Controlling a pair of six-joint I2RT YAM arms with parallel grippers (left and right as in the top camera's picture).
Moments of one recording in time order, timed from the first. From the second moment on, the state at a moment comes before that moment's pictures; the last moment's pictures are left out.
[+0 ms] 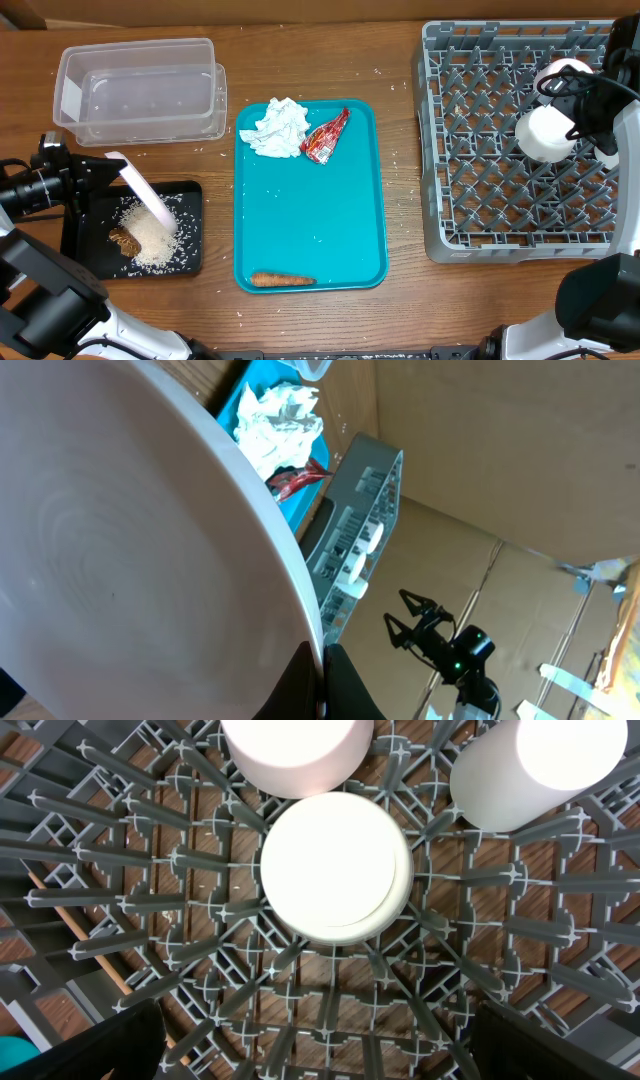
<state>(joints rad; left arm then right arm) 0.79 1.93 1.63 -1.69 1.08 0.19 -0.27 1.74 1.75 -1.17 0.10 0.46</state>
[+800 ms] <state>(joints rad) 0.39 1.69 1.62 -1.66 1.05 0.21 -0.27 1.74 1.75 -1.17 0.10 0.46</state>
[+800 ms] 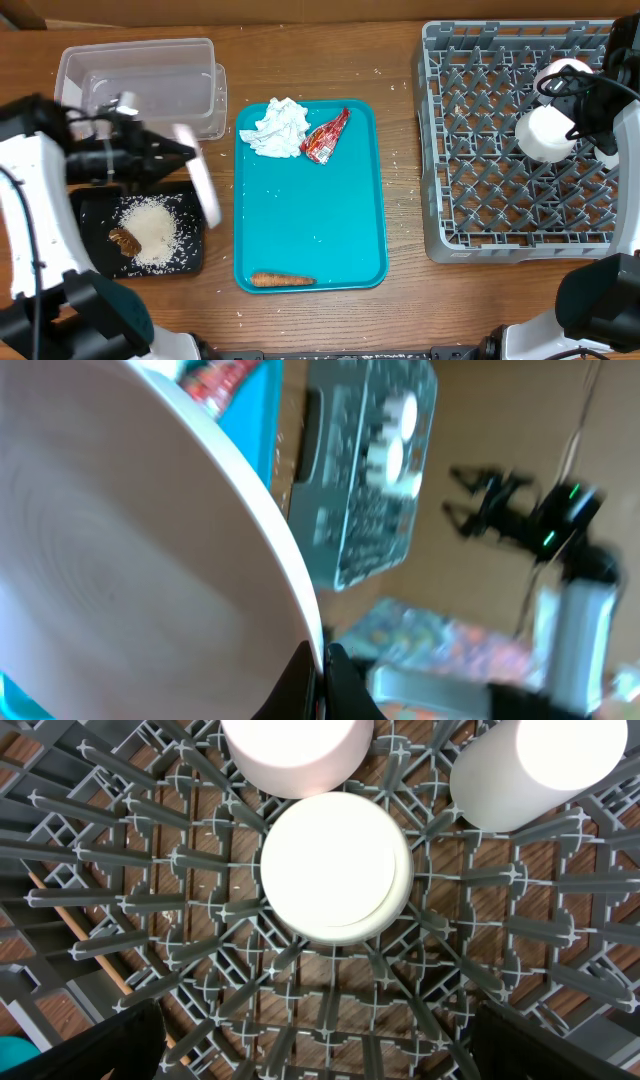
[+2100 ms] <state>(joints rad) -0.74 2.00 1.62 -1.09 -0.07 -0.60 -0.27 1.74 1.75 -1.17 0.10 0.46</state>
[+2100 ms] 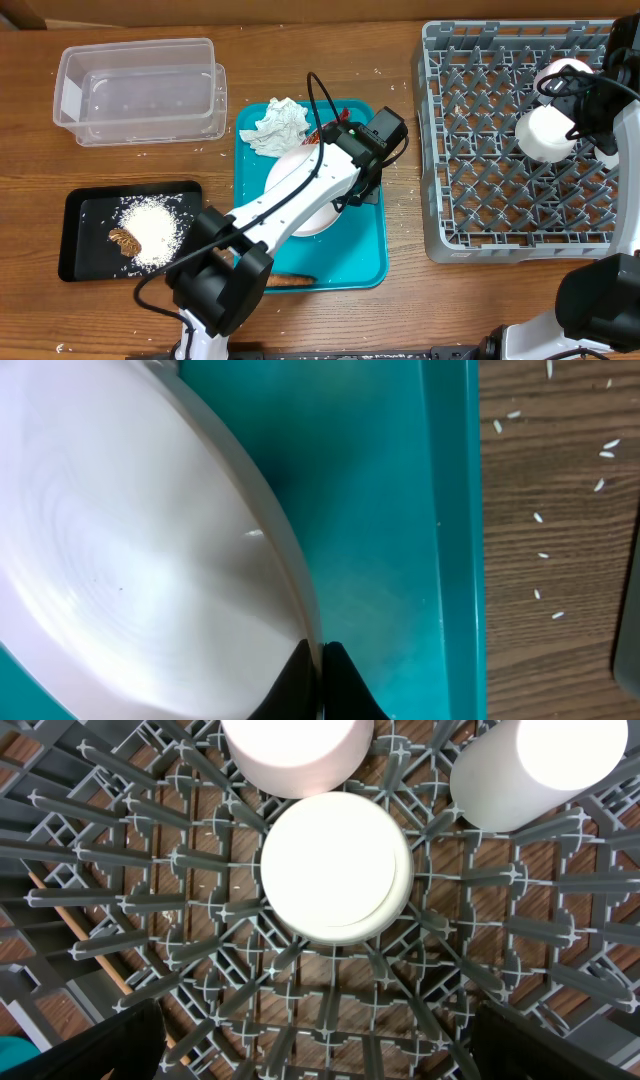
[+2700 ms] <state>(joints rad) -0.71 2.02 1.78 -1.35 -0.07 -0.59 -0.27 1.74 1.75 -1.17 0.10 0.46</state>
